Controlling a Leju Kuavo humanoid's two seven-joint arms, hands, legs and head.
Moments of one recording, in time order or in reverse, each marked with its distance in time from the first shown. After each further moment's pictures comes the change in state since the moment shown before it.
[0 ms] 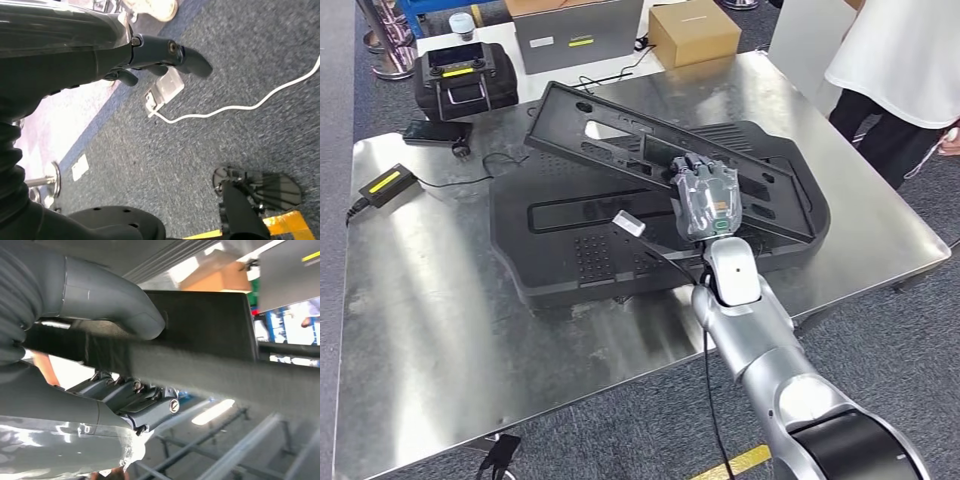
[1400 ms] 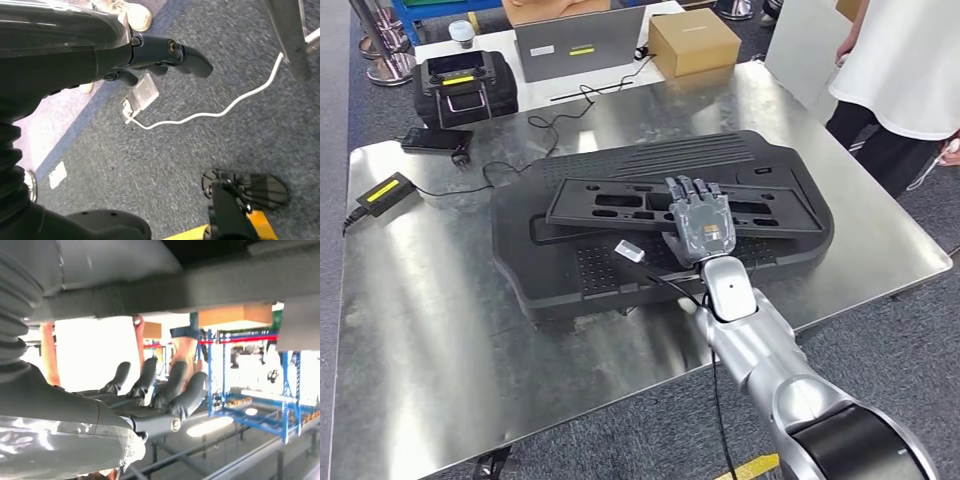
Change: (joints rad) left arm -0.010 0.003 0.001 0.000 0.015 0.004 -0.055; right arm -0.012 -0.034 0.119 0.161 0.020 0.009 0.101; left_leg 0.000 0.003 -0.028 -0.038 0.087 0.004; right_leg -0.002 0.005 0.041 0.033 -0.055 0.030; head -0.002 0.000
